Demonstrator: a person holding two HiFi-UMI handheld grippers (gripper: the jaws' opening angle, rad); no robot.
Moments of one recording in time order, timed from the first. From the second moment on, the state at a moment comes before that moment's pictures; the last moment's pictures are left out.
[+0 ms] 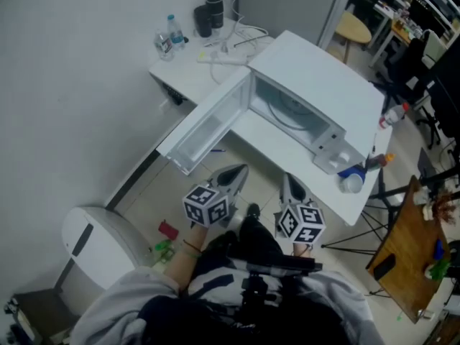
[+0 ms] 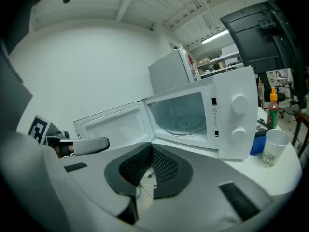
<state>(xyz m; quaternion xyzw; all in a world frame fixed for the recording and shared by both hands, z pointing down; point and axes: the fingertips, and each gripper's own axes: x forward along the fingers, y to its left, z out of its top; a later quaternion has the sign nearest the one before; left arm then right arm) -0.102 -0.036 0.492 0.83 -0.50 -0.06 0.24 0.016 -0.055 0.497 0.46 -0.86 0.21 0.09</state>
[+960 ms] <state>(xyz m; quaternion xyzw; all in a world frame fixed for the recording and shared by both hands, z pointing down) -0.062 -0.251 0.576 0.77 -0.50 0.05 0.38 0.032 -0.177 0.528 0.41 -0.87 0.24 0.11</state>
